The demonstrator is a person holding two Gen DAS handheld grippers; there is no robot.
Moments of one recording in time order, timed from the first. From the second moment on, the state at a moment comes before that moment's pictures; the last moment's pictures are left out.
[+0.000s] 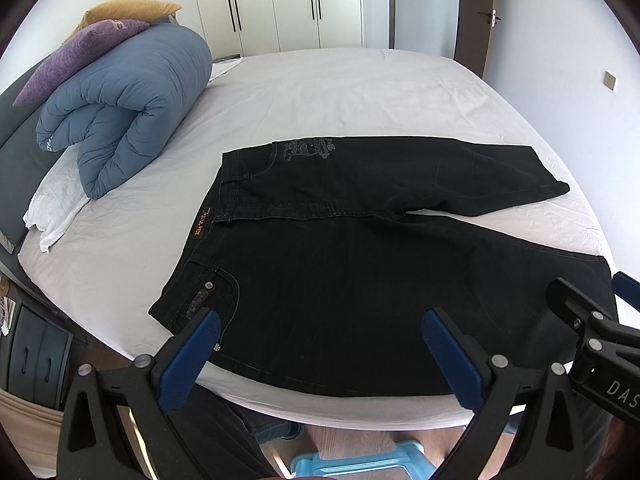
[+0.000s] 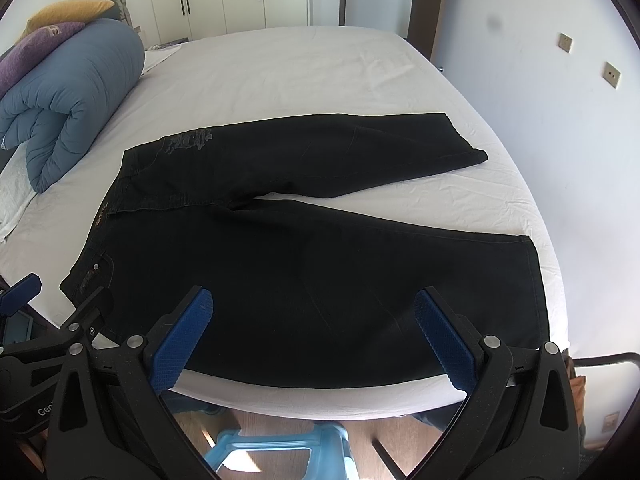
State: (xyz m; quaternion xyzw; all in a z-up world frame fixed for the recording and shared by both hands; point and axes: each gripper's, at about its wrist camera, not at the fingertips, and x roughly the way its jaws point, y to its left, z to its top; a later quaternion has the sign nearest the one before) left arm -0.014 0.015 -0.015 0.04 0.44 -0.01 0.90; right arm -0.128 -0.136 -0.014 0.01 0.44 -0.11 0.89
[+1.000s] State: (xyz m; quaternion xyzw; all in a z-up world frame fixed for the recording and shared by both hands) left arm -0.016 0.018 -0.023 0.04 0.45 -0.01 0.89; right arm -0.121 -0.132 -0.022 0.01 0.45 -0.10 0.89
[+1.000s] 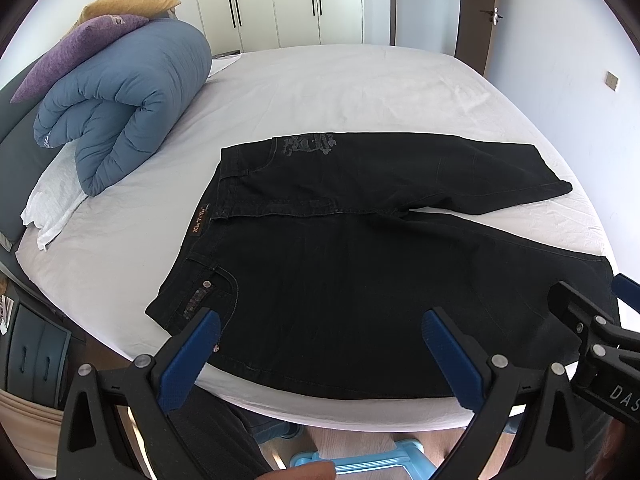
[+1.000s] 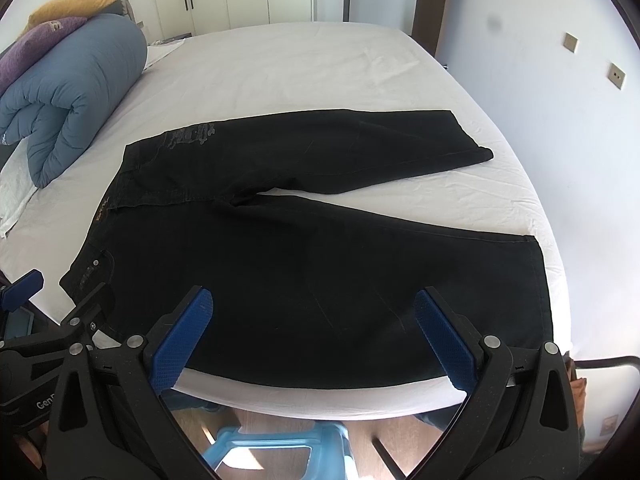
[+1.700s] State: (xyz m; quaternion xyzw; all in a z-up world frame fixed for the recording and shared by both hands) left arm 0.211 0.047 -0.044 0.14 0.45 -0.11 0.88; right arm 0.003 -0.189 -0.009 -0.03 0.42 0.07 0.91
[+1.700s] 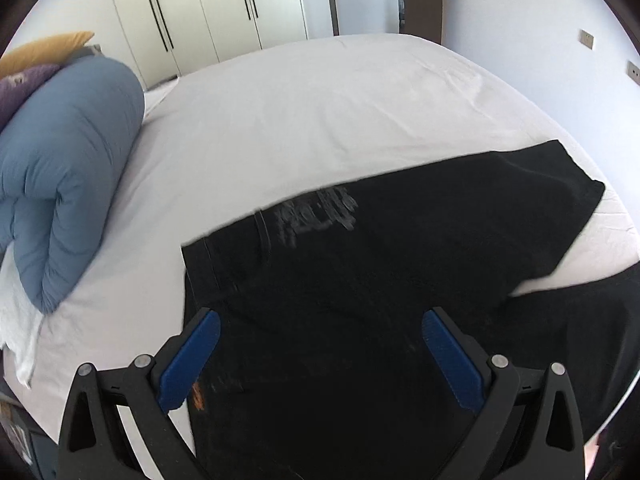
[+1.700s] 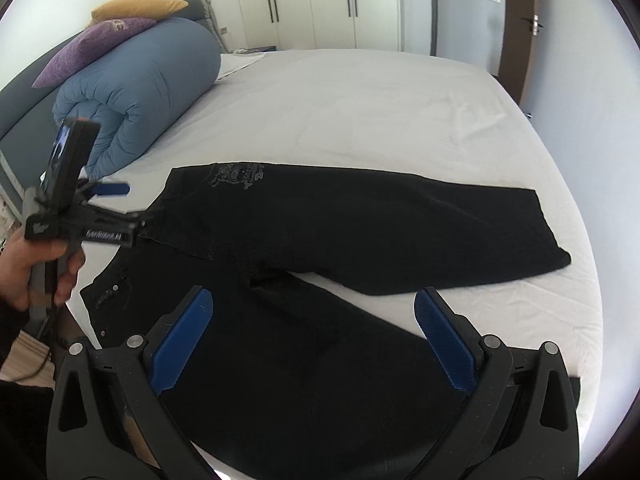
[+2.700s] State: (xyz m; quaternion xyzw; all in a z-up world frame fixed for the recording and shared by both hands) left arm 0.406 0.054 -0.129 0.20 0.59 -0.25 0.74; right arm 0.215 -0.168 -0.068 -0.12 0.46 0.23 0.85
